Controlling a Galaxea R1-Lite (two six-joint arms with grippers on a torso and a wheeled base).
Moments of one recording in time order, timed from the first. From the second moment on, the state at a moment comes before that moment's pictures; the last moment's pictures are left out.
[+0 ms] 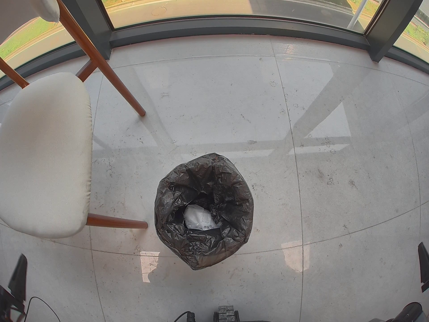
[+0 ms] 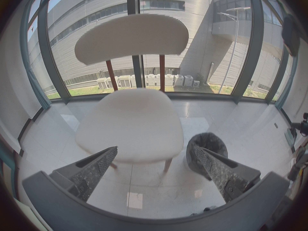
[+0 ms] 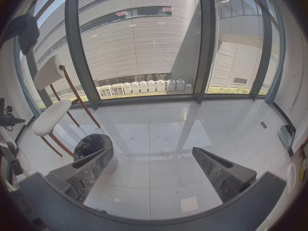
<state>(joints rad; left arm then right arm) -0.05 0.19 -0.28 0.07 0.09 -0.03 0.20 0.17 -0.14 -0.06 -0.17 0.02</state>
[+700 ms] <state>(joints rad) -0.01 0.01 -0.02 0.03 -0.03 0.01 0.20 0.09 -0.02 -0.03 0.04 0.03</state>
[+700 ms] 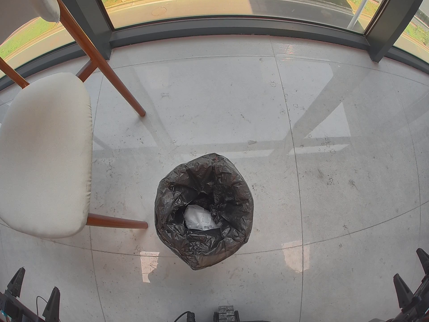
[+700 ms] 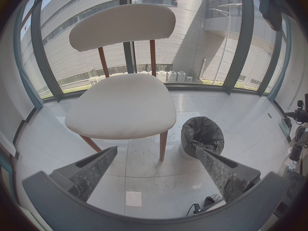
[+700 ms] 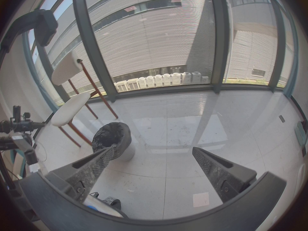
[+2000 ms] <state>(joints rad) 0.00 0.01 -0.02 0.01 -0.01 0.01 0.00 0.02 -0.02 0.00 0.00 0.02</state>
